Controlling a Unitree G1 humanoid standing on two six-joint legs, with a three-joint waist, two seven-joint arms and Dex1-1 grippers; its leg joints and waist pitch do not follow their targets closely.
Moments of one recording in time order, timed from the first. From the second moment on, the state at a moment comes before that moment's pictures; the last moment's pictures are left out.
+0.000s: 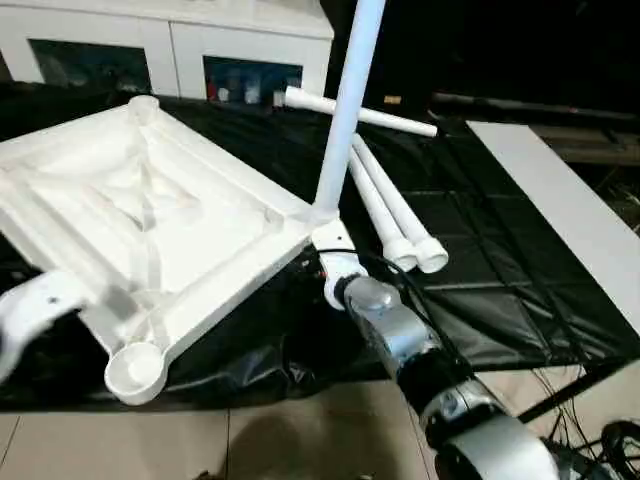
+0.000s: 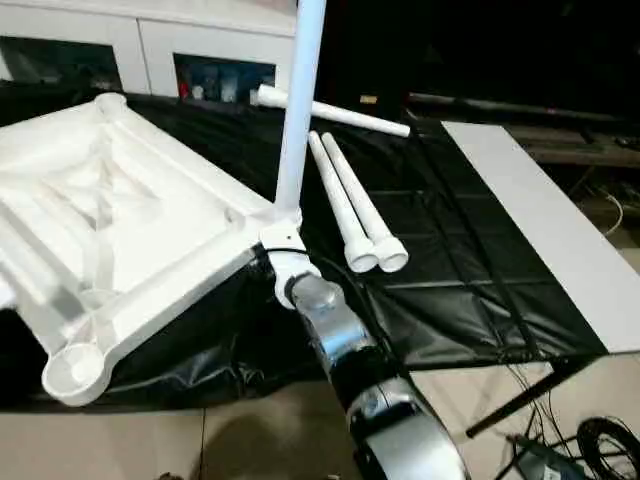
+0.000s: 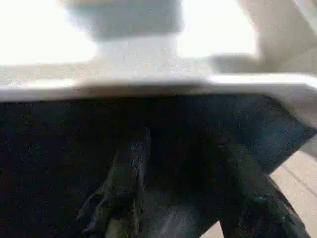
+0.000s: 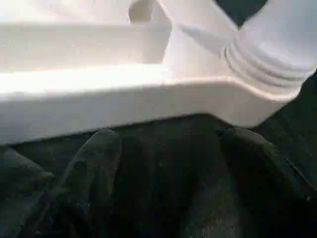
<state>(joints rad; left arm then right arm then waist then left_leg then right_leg) 0.04 1.12 0.06 -0.19 -0.07 0.85 -0.99 -0.67 0.13 0.19 0.88 -0.07 0.15 0.17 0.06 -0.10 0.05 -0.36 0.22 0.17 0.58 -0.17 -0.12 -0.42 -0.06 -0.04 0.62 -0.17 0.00</state>
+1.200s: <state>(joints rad) -0.33 0.40 -0.14 0.17 0.07 0.54 -0.42 -0.63 0.12 0.15 0.88 0.00 -0.08 0.42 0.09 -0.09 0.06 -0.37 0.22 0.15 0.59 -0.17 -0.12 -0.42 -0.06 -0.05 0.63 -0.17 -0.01</state>
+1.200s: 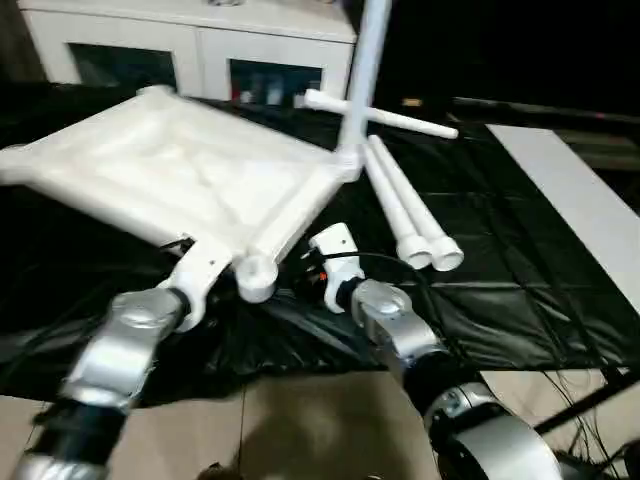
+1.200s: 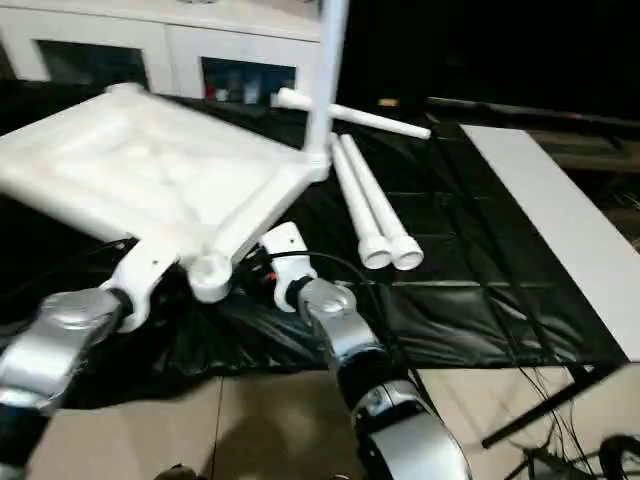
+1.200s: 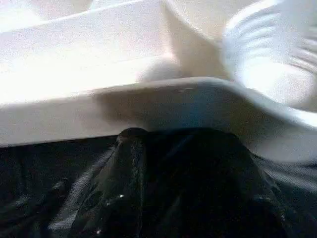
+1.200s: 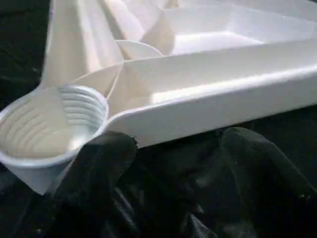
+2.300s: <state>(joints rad) -0.39 0.62 -0.02 0.11 -0.02 0.45 -0.67 -0.48 0.04 0.18 0.44 0.04 0.01 0.51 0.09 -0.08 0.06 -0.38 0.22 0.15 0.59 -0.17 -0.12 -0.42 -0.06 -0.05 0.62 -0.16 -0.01</state>
